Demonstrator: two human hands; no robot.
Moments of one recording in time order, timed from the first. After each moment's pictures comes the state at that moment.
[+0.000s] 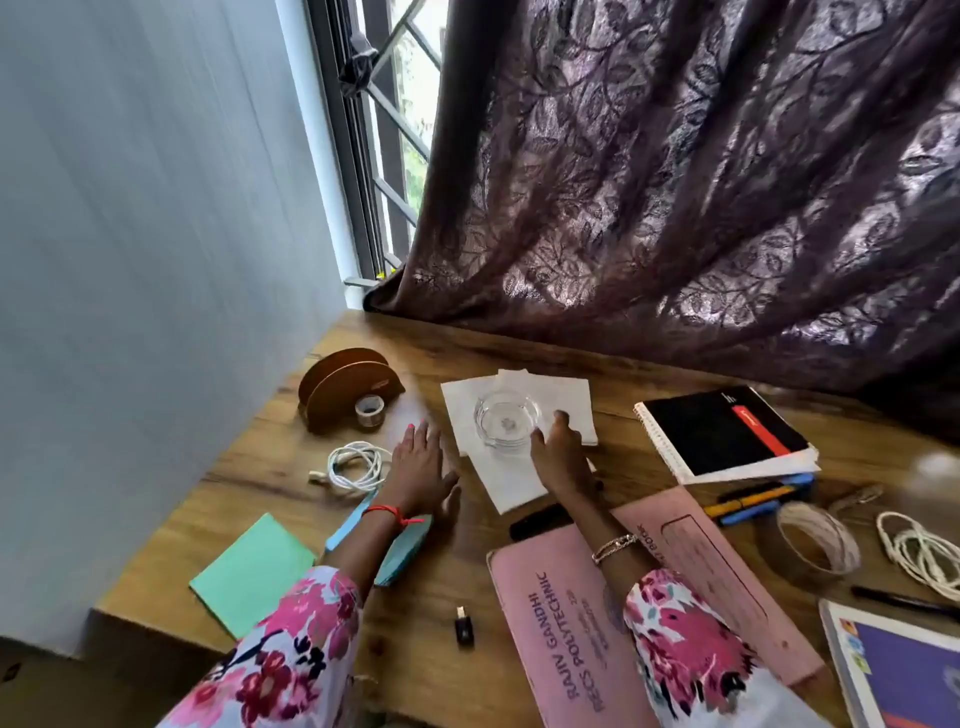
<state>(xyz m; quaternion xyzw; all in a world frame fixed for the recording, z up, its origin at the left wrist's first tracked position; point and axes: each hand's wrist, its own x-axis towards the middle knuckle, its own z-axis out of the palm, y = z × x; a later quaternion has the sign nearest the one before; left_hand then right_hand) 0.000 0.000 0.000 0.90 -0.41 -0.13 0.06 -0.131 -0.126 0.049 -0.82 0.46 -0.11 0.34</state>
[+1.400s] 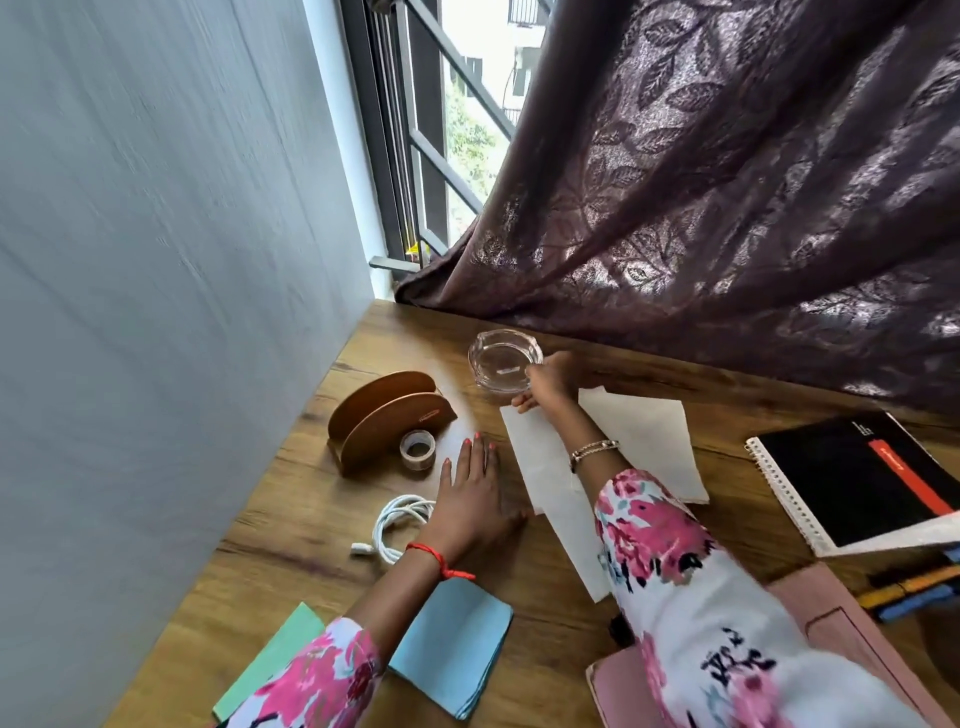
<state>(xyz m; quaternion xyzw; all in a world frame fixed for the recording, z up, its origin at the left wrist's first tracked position) 0.057 -0.016 -0.005 0.87 -0.43 -0.24 0.05 0.085 -0.187 0.023 -0.66 0.48 -0.08 0.58</state>
